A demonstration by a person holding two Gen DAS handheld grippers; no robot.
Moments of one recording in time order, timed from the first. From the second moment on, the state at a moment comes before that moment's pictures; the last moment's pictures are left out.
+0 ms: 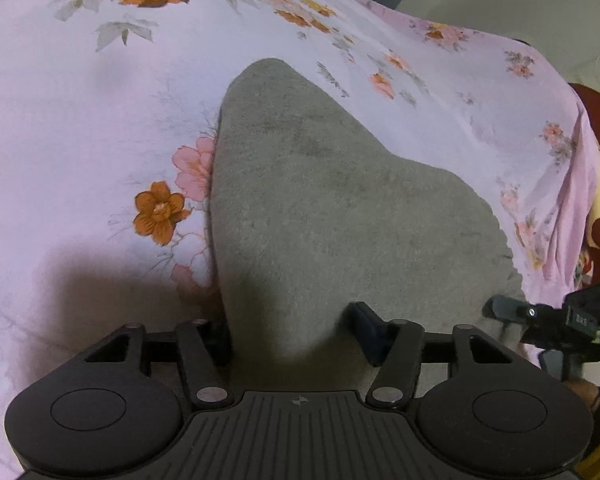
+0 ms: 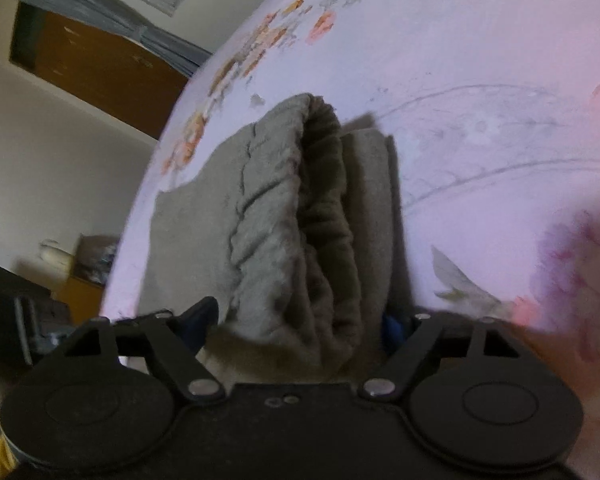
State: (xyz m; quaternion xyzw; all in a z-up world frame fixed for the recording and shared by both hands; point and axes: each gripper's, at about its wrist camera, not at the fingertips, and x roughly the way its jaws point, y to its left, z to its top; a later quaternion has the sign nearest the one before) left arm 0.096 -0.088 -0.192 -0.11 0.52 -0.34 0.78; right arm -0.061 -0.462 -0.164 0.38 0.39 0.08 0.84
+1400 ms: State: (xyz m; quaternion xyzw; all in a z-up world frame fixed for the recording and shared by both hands) left arm 0.151 -0.119 -0.069 -0.13 0.36 -0.32 0.87; right arm 0.027 -0.435 -0.048 0.39 0.24 0.16 0.87
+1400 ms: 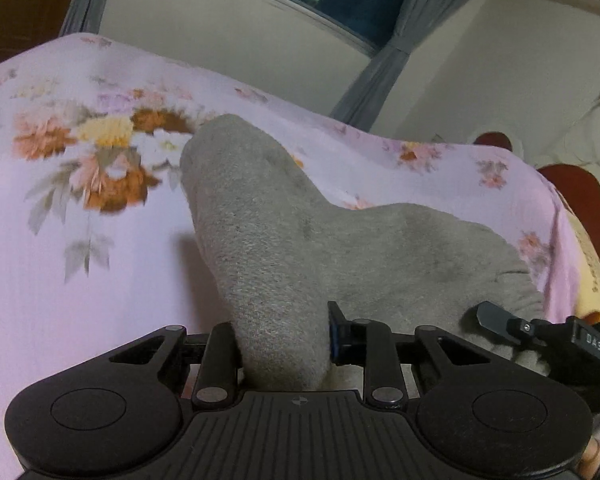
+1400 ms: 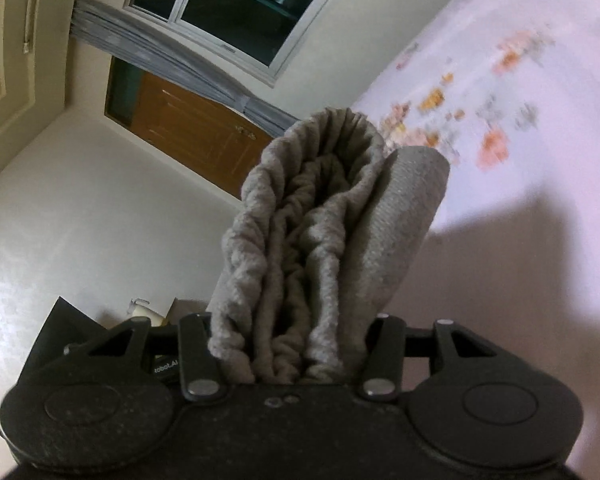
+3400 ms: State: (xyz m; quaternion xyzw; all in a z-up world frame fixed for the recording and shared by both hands) left arm 0.144 -0.191 -0.145 0.10 0.38 -0.17 0.90; right arm 0.066 -0.355 -0.097 0.01 0.35 -0.10 0.93
